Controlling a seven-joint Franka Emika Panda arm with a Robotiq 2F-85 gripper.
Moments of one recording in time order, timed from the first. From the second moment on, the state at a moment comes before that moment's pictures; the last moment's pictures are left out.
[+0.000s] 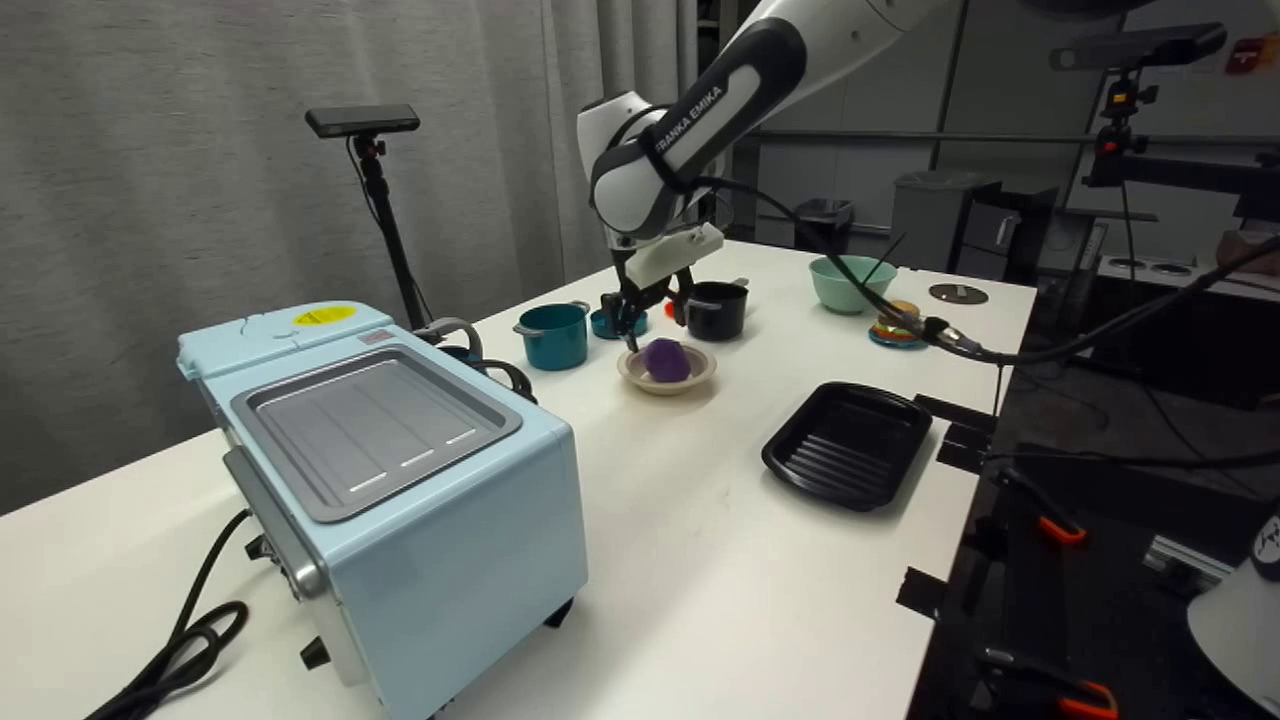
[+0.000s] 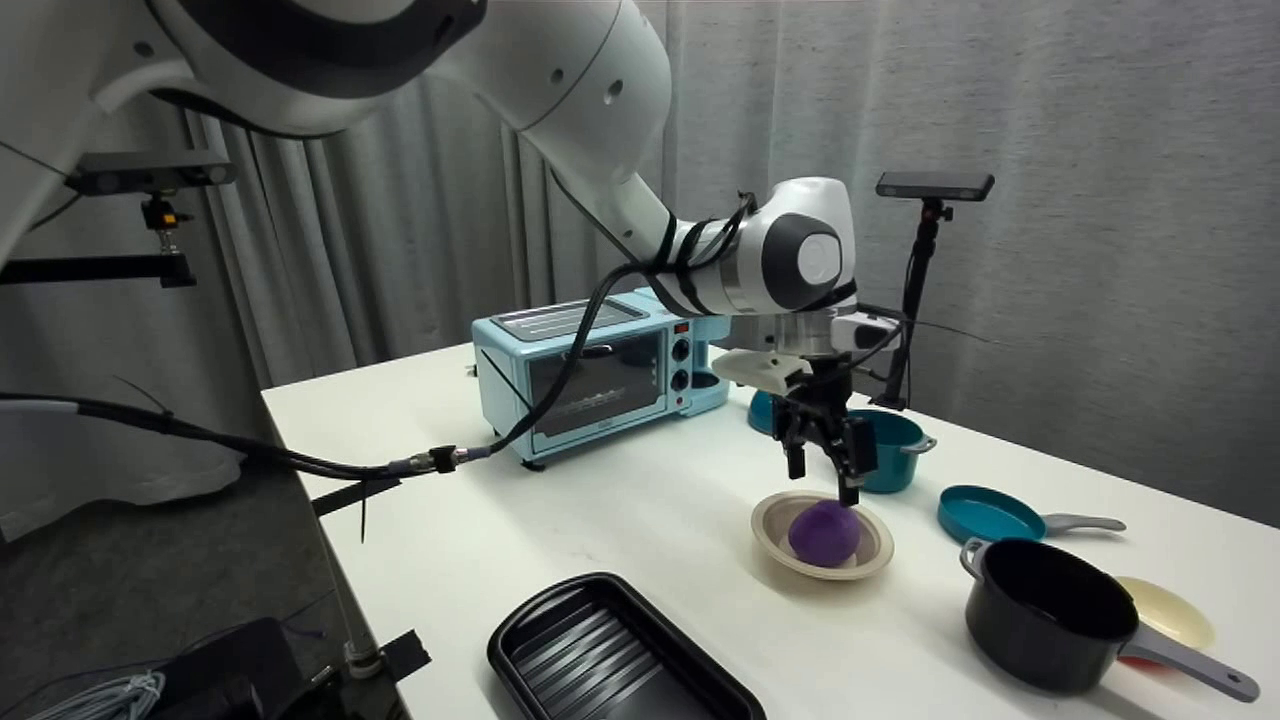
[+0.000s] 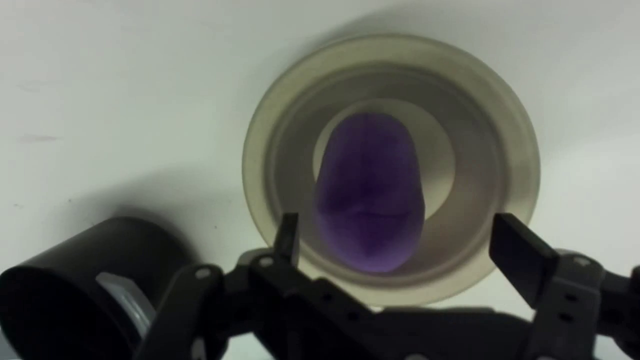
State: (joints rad) arm 0.01 0.69 -0.15 -1.52 -0.16 2.18 0.40
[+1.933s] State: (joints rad) arm -0.01 0.58 -0.15 -1.51 -0.15 2.17 0.39
